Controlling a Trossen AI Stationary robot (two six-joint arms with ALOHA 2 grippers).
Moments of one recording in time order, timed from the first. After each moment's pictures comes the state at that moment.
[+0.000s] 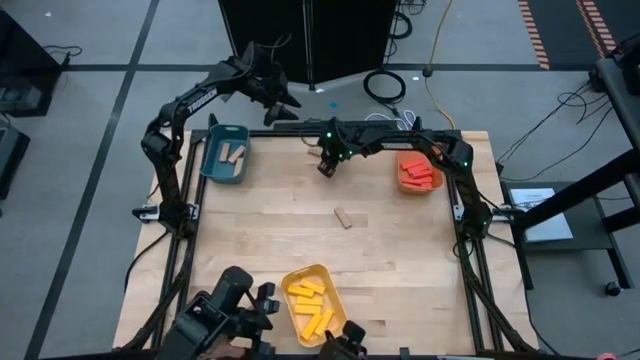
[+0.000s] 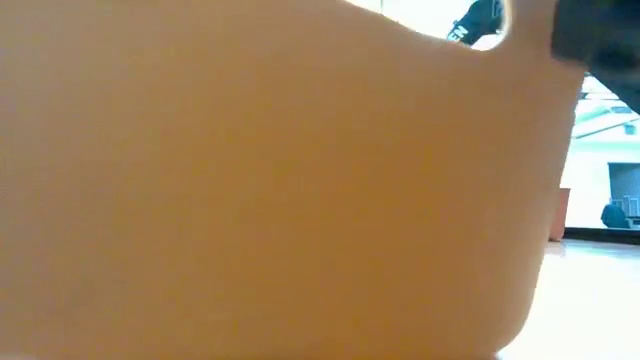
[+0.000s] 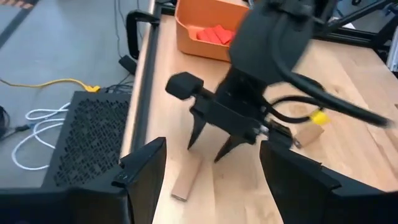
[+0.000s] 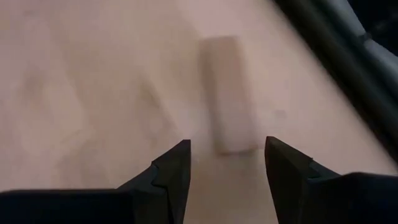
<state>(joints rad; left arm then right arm) 0.98 1.92 1.76 -0.83 0.89 0.70 -0.53 2.14 1.49 -0.29 -0.01 0.02</state>
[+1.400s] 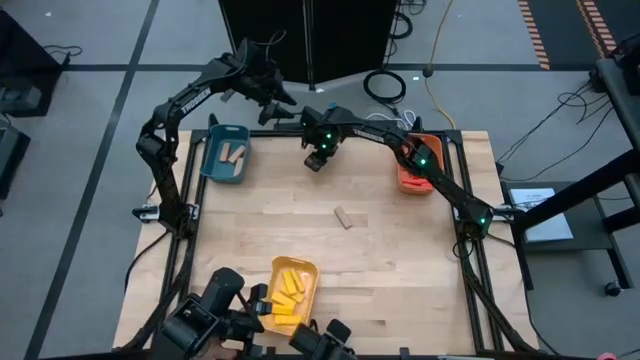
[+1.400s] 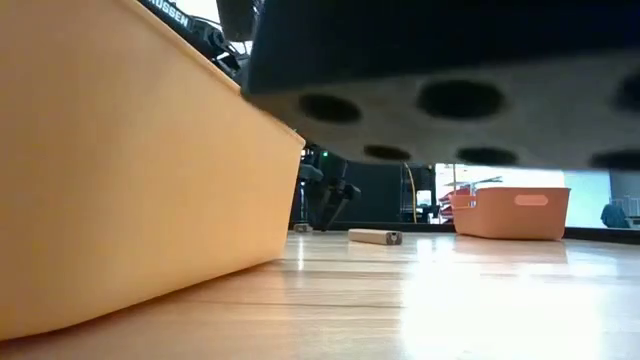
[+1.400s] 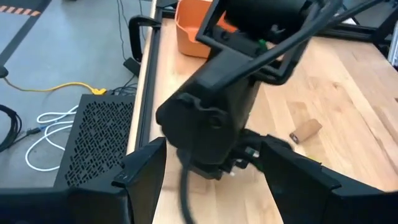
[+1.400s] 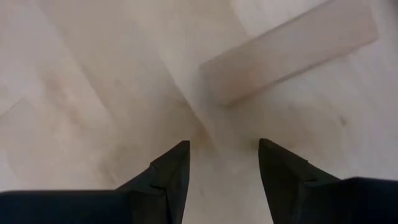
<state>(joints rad) 1.00 1.87 1.76 -0.88 0.88 0.74 -0.54 2.57 2.34 -1.12 -0.17 0.09</state>
